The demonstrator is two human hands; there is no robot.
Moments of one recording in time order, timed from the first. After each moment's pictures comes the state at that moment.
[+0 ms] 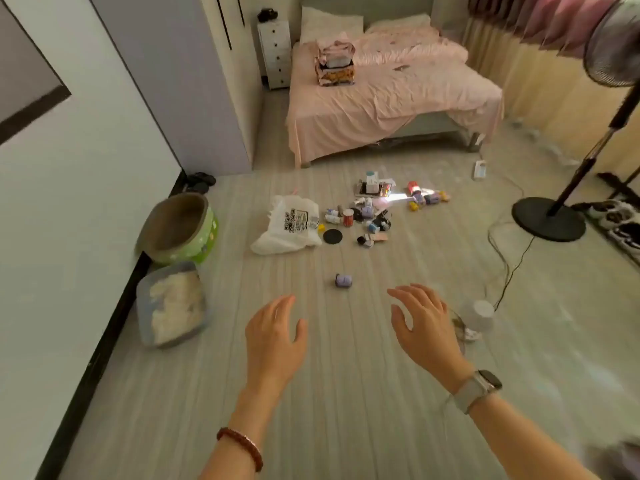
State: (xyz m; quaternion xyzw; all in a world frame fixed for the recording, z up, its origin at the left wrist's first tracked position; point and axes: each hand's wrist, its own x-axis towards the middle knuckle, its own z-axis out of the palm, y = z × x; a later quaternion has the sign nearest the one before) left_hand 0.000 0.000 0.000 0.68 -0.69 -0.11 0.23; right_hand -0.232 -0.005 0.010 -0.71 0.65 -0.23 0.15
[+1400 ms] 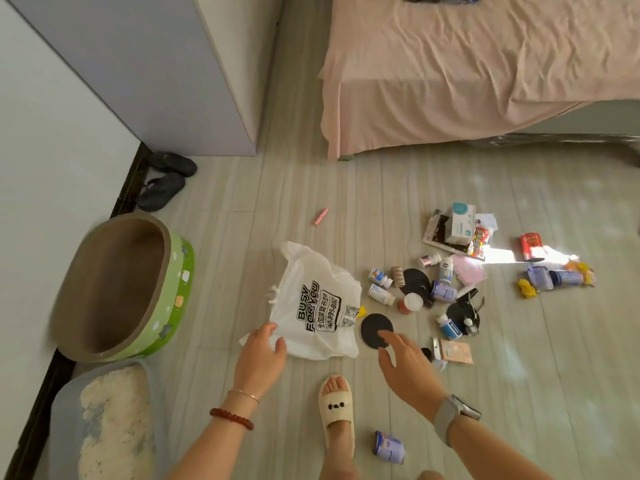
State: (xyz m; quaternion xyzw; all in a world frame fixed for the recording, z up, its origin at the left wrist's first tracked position) left_hand 0.167 -0.894 -0.229 0.81 -0.42 -0.39 0.09; right_hand -0.070 -0.914 -0.218 -0.64 0.65 0.04 0.41
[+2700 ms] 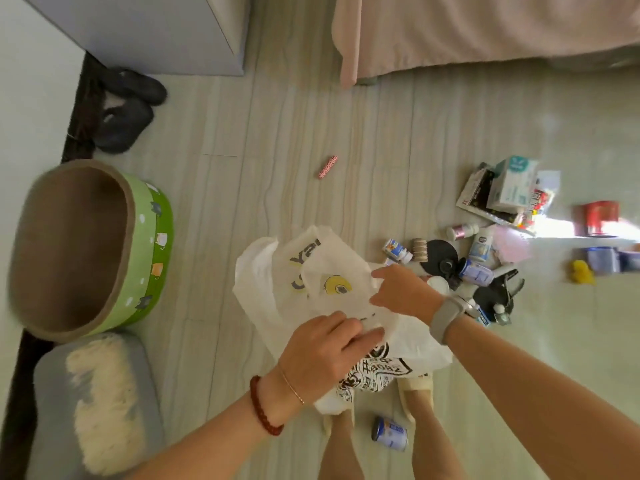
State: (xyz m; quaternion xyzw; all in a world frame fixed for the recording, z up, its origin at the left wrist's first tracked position) left_hand 0.112 -1.027 -0.315 0.48 -0.85 -0.08 0.21; right_hand -0.028 -1.134 -0.338 -0.60 0.58 0.19 0.51
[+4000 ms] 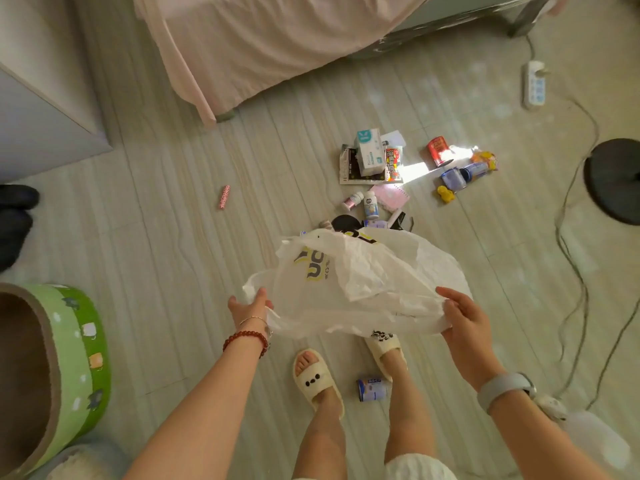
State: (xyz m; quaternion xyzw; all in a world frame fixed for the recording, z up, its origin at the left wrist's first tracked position) left_hand 0.059 -1.029 -0.330 0.80 -0.09 -0.55 0.22; right_hand -0.208 -0.914 -0.266 -0.11 0.79 -0.42 0.44
